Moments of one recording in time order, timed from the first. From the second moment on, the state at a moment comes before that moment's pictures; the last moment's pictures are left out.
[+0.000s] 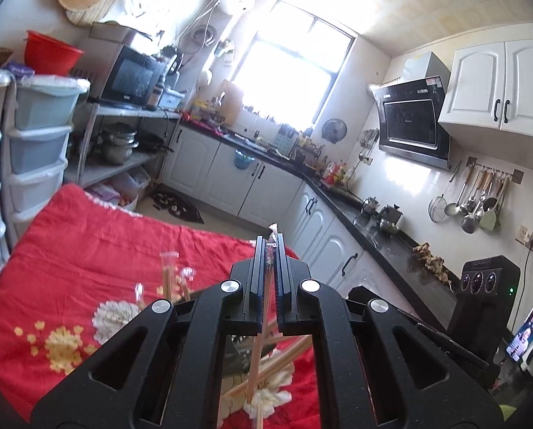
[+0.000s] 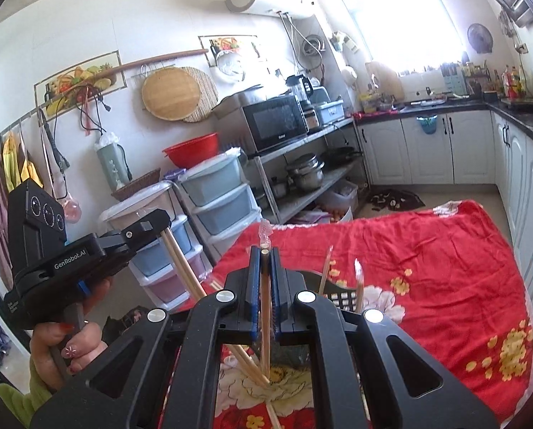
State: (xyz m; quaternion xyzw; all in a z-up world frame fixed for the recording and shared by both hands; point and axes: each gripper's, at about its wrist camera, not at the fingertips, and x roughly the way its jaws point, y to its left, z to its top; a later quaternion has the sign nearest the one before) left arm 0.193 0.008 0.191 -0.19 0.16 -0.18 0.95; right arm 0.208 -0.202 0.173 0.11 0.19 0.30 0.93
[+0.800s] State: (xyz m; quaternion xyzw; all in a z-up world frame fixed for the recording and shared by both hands) left arm 0.226 0.006 0.217 -0.16 0.09 -0.12 0.98; right arm 0.241 -0.220 0.213 0.09 0.11 0.23 0.96
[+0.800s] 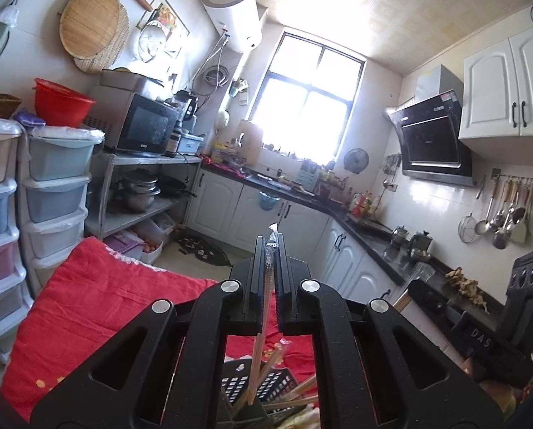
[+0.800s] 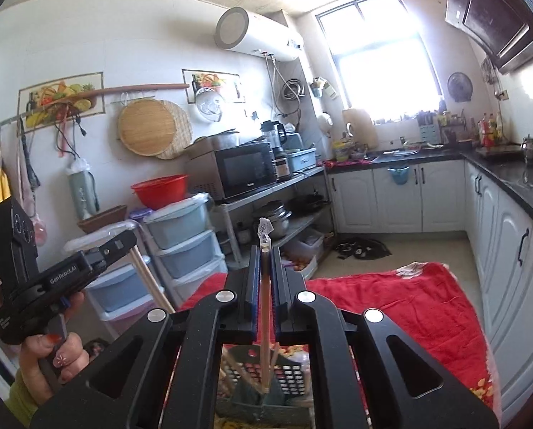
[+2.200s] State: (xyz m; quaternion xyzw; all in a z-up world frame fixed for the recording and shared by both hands) left arm 0.242 0.004 0.131 -0.16 0.20 -0.11 0.96; right arm 0.253 -0.224 0.136 0.09 0.21 0.21 0.95
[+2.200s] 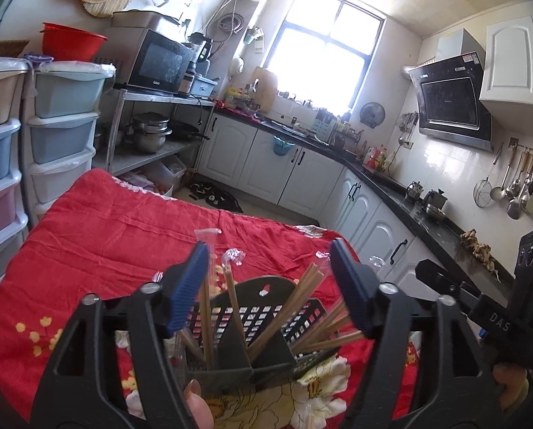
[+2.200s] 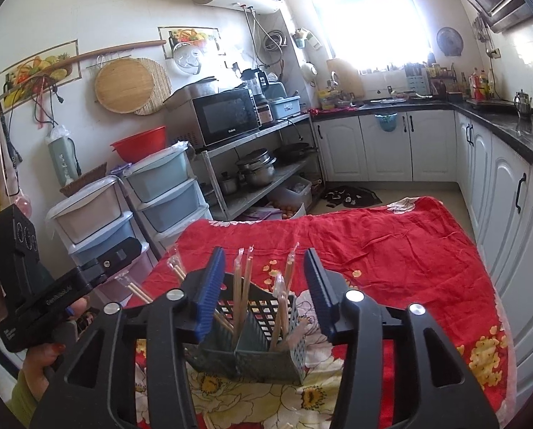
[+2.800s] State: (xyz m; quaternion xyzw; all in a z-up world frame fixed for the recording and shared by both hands) left arm 0.197 0.000 0.126 -0.15 0.20 -0.12 0.96; right arm 0.218 -0.231 0.123 0.07 0.23 0.22 0.95
